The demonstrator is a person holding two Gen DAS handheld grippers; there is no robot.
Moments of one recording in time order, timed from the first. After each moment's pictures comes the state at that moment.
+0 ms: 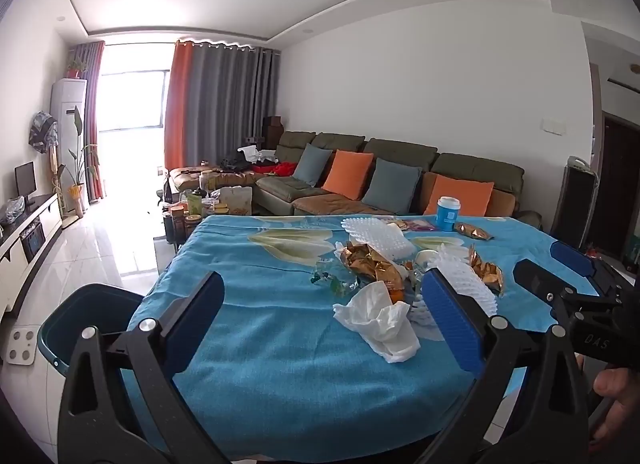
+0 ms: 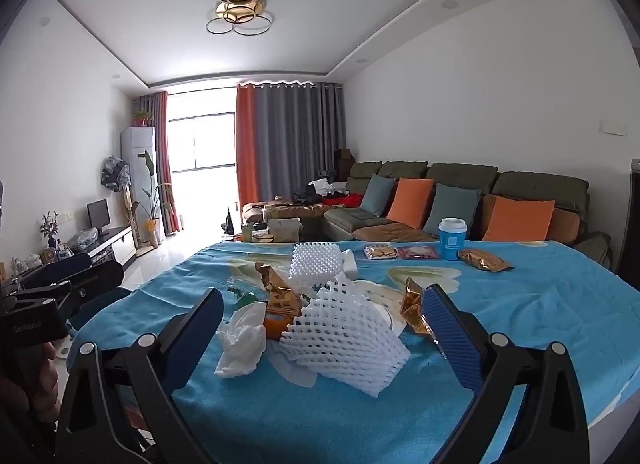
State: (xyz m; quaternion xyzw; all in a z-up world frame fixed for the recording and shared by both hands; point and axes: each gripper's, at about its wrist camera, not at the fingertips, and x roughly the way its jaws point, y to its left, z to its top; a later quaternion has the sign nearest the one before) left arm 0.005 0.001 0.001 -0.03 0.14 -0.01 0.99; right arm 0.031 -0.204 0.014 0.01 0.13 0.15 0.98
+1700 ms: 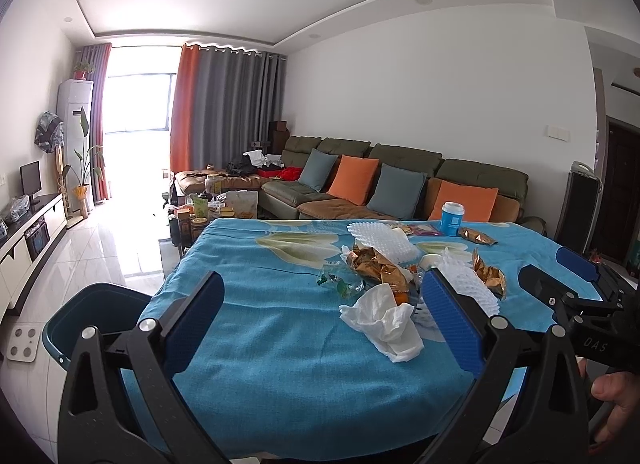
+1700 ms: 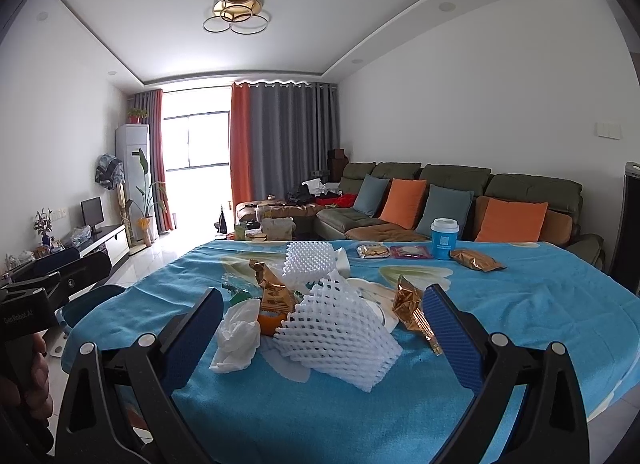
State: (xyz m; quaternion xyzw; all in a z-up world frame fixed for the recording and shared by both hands) left arm -0.006 0.007 0.005 -0.03 0.13 0.00 0.99; right arm 0.023 -0.204 0.014 0.00 0.12 0.14 0.98
